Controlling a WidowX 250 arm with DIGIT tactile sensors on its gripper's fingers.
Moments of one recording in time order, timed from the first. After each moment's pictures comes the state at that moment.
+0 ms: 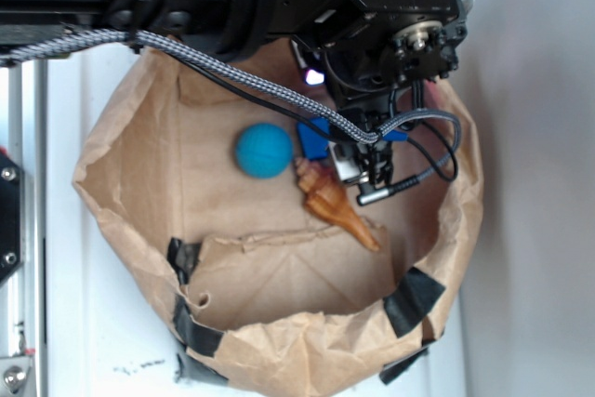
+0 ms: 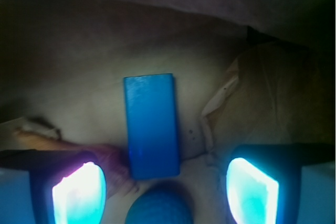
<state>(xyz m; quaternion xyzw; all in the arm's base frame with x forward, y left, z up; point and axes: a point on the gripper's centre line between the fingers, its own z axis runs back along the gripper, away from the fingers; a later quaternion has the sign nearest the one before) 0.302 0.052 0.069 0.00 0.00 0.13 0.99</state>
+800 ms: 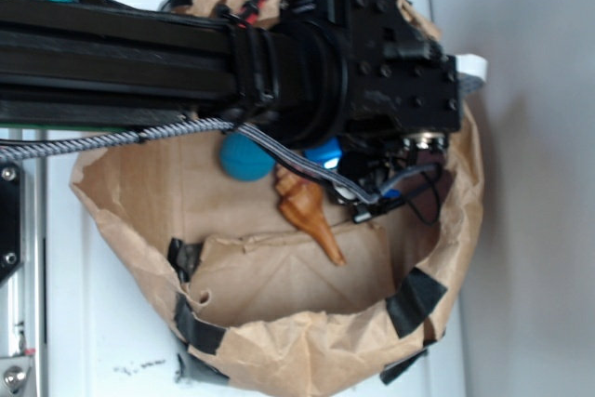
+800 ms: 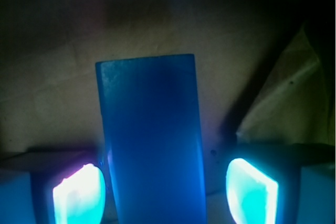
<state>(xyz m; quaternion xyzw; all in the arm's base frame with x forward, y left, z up) 0.311 0.037 0.023 0.07 0.03 0.13 0.99</state>
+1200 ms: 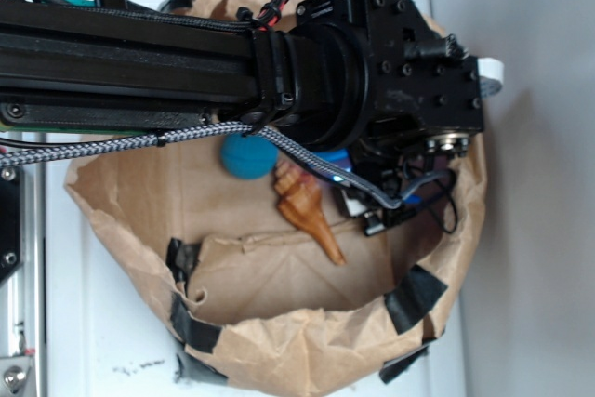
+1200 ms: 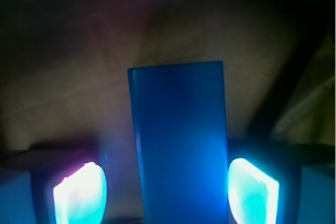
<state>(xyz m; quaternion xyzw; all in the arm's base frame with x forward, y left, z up) 0.312 0.025 0.031 0.03 0.05 0.14 0.99</state>
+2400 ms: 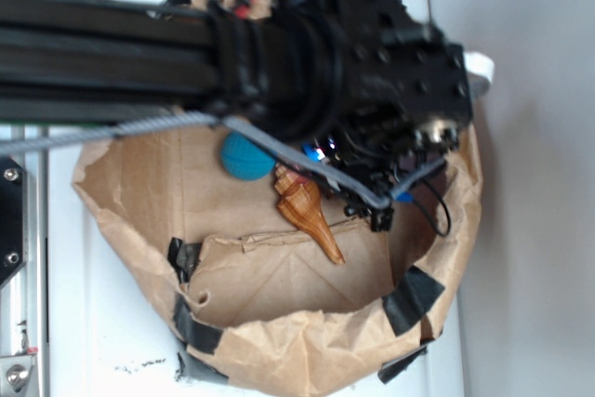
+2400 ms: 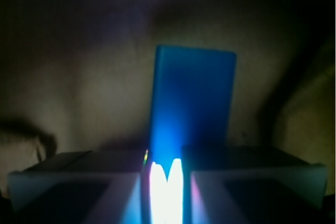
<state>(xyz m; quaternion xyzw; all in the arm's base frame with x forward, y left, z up) 0.302 0.029 0.051 0.00 0.03 0.12 0.99</state>
